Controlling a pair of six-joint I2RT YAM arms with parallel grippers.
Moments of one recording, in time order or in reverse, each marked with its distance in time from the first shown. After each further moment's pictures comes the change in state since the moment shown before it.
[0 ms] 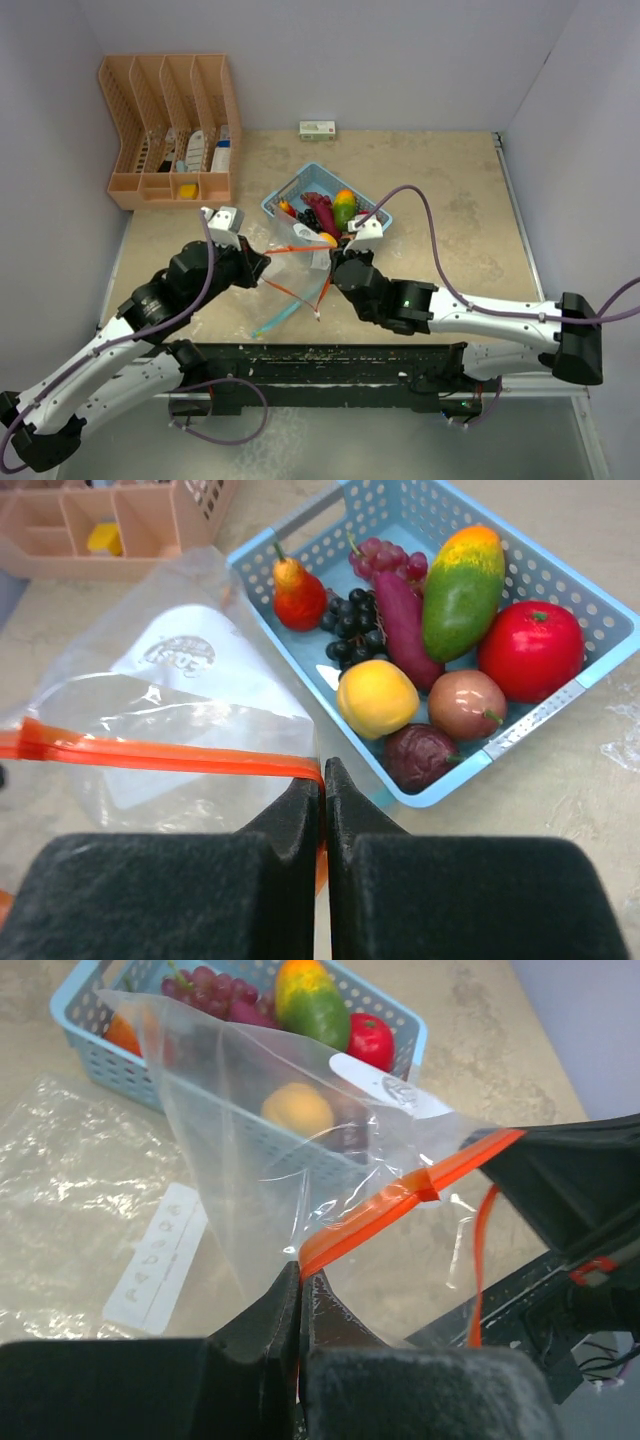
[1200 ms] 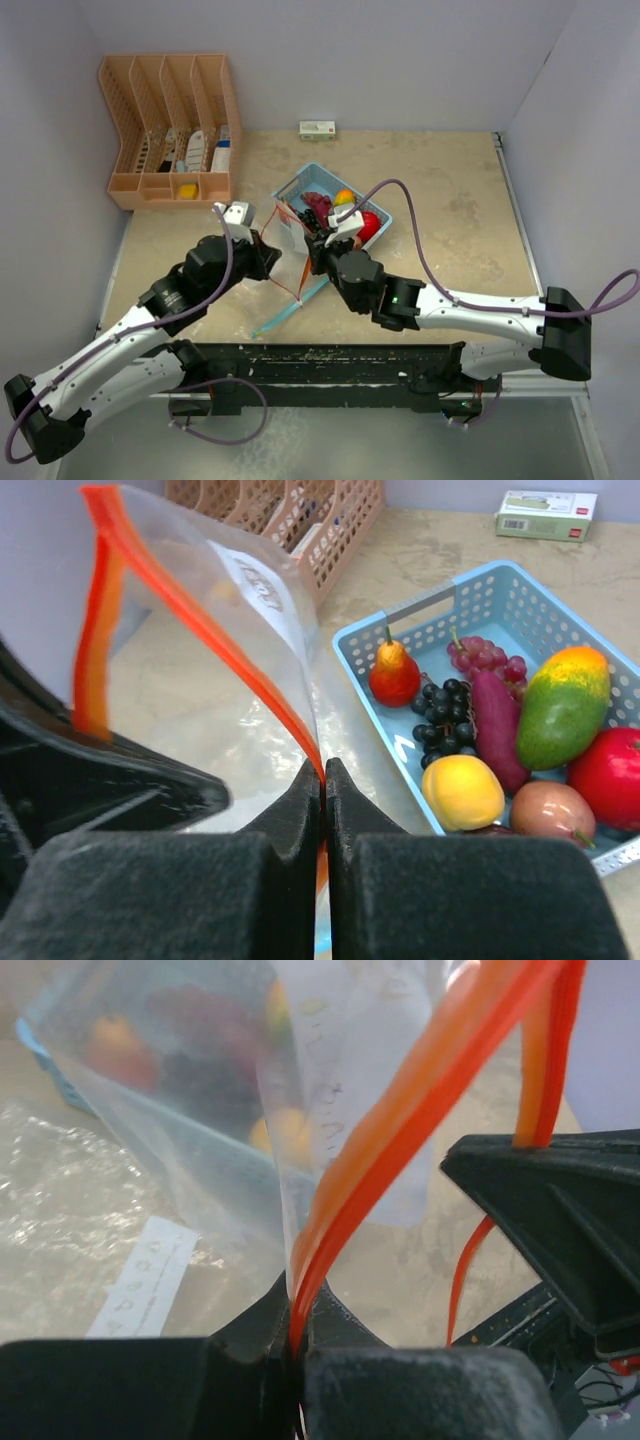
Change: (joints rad) left arm 0.003 0.126 -0.048 0.181 0.032 -0.014; right arm -0.008 0.066 0.027 0.375 -0.166 -0.275
